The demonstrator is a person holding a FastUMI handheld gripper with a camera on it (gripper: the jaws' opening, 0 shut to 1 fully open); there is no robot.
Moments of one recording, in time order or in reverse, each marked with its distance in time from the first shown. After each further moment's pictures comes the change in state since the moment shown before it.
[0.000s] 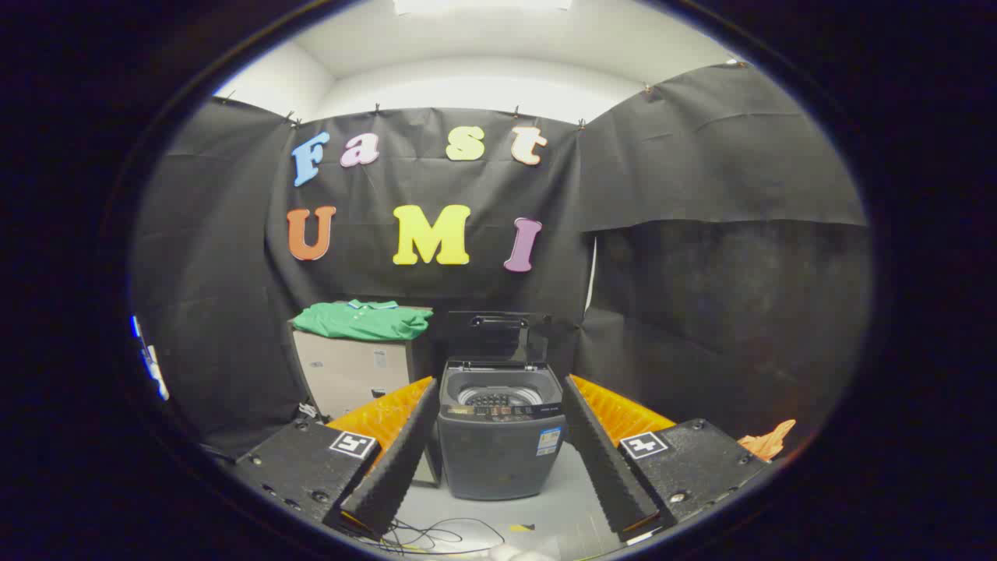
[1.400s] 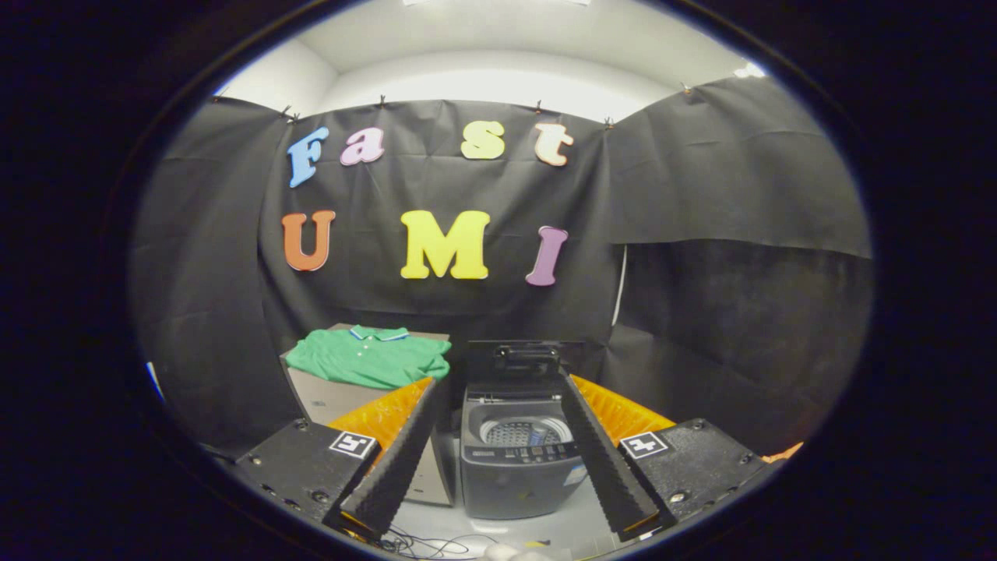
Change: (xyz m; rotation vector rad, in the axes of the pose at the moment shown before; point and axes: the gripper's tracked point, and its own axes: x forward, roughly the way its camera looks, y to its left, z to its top) arm 0.144 0.096 0.098 -0.016 -0.003 0.044
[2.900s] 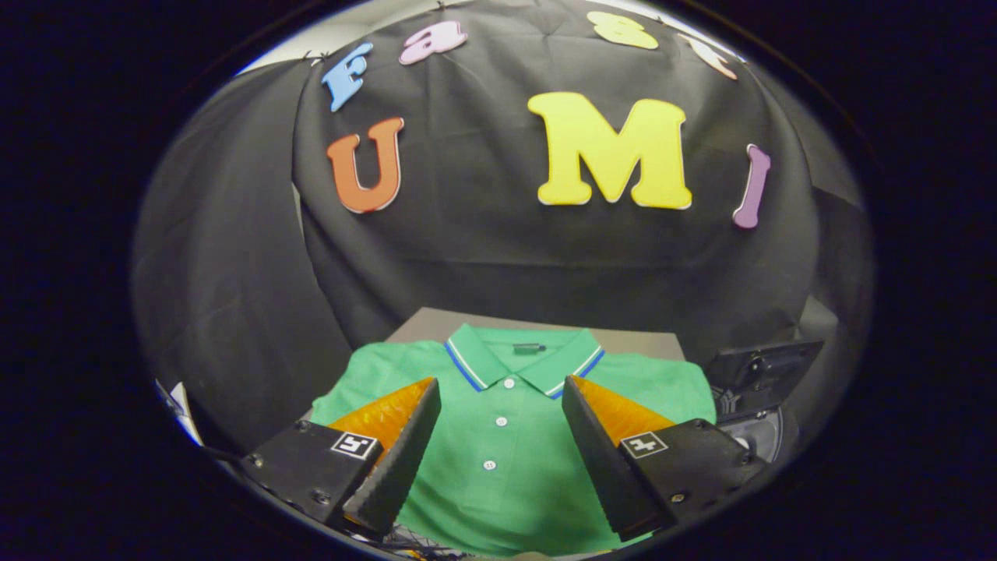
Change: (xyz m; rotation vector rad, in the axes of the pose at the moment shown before) arm 0.372 0.308 -0.070 -0.018 0.394 0.372
